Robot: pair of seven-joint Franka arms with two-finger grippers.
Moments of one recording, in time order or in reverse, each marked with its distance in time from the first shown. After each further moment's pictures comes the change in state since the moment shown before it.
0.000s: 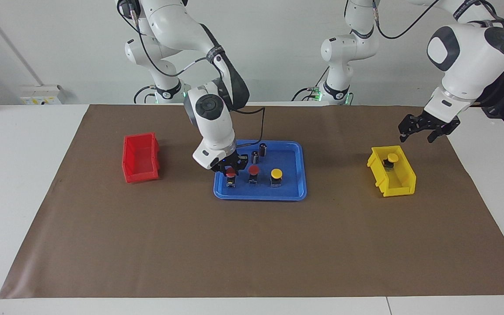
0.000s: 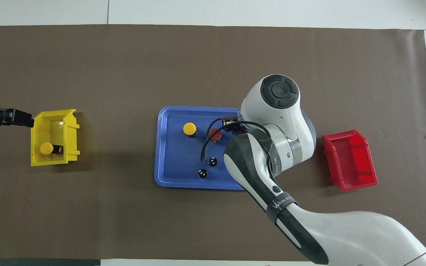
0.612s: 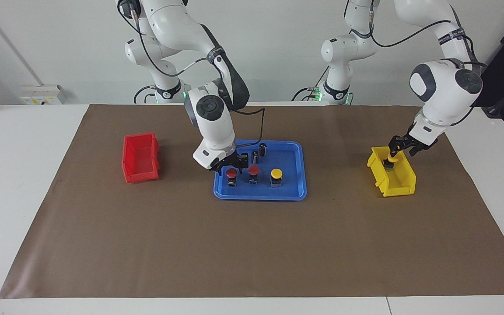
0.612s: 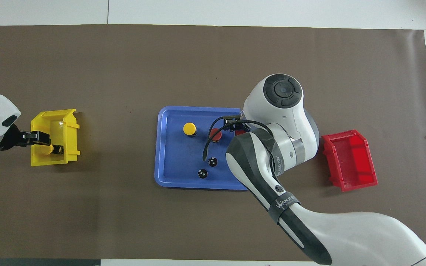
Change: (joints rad) left arm 0.059 0.002 0.000 -0.279 0.000 0.252 -0.051; right arm -0.008 -0.017 -0.019 0.015 -0.017 -0.012 0.000
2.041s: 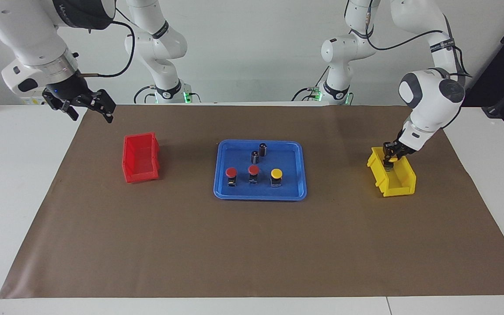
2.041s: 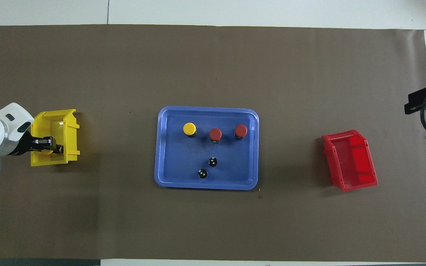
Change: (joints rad) left arm -0.002 0.009 -0.010 -0.047 0.000 0.053 -0.032; right arm -0.525 -0.272 -0.015 0.309 -0.166 -0.665 -0.375
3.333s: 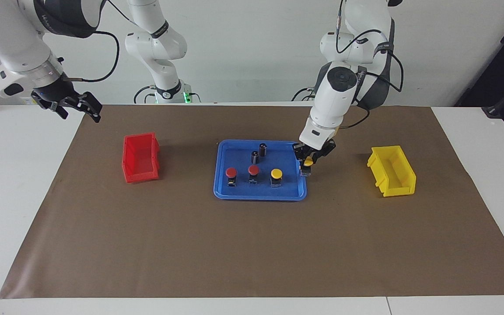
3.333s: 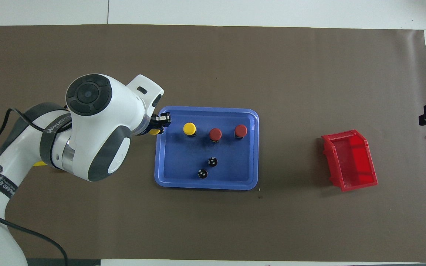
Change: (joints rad) left arm -0.581 0.188 -0.023 0.340 -0.045 -0.079 -0.659; right arm -0.050 -0.031 -0.011 -0.084 0.000 0.016 -0.011
